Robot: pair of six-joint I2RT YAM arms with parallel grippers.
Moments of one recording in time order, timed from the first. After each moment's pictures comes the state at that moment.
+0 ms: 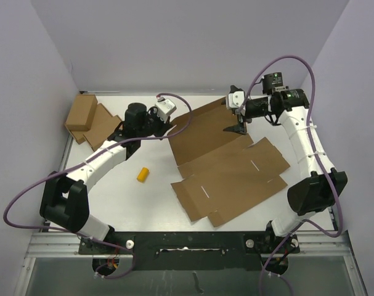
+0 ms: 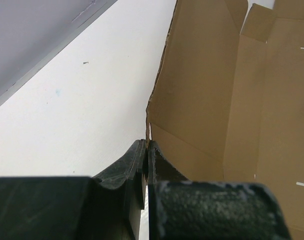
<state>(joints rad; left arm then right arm) -0.44 1.51 1.10 0.03 0.32 0.22 0.17 1.64 1.78 -1.10 -0.99 -1.43</state>
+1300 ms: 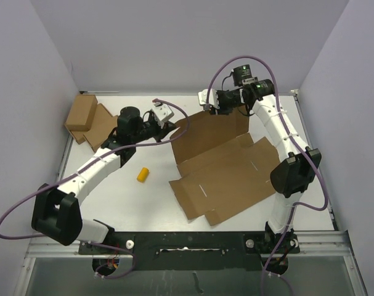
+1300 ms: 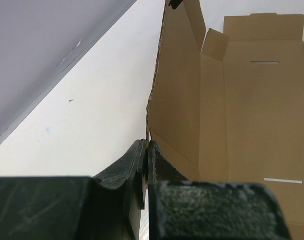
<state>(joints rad) -0.45 1.40 1.02 0.12 0.48 0.25 0.34 1.90 2.04 -1.04 -0.63 -1.41</state>
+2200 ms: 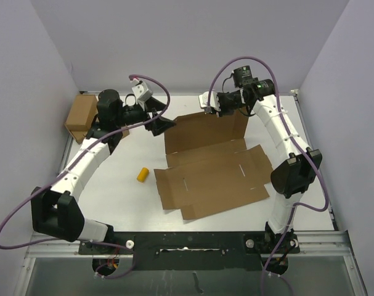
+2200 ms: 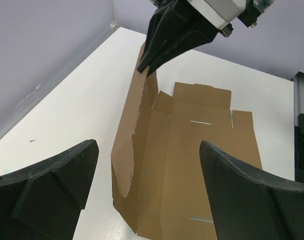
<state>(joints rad) -0.28 1.40 1.19 0.14 0.88 -0.04 0.34 1.89 2.04 -1.10 -0.64 -1.45</state>
